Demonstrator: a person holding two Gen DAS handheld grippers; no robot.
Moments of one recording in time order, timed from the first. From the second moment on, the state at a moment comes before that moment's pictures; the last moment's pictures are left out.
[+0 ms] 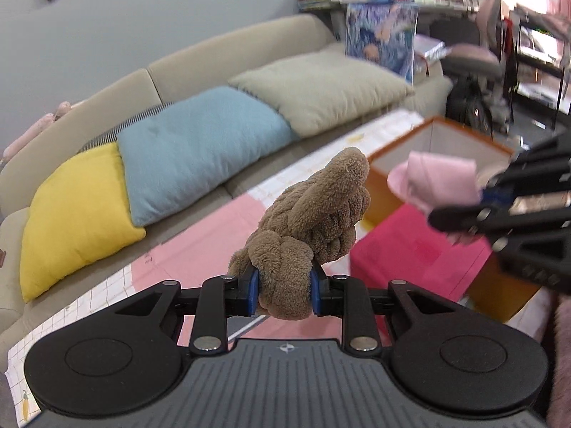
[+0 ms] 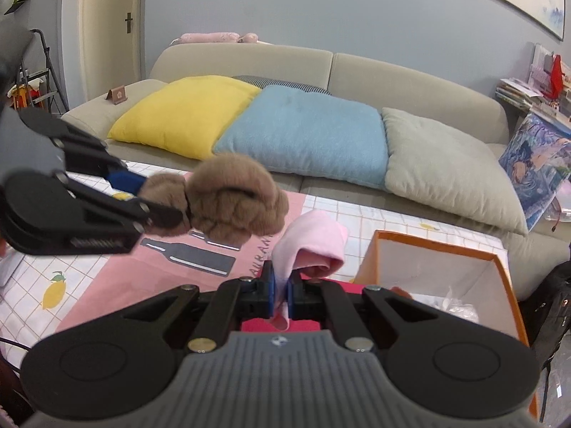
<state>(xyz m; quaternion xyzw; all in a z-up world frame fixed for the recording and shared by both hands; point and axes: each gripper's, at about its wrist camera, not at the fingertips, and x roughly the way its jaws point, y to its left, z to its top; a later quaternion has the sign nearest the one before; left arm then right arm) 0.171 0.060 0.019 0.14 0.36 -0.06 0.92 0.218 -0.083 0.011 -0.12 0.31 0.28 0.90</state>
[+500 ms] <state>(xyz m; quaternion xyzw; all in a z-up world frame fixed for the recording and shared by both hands) 0.208 -0.030 0.047 0.17 0.32 -0.15 0.92 0.230 -0.172 0.004 -0.13 0.31 0.21 0.92</state>
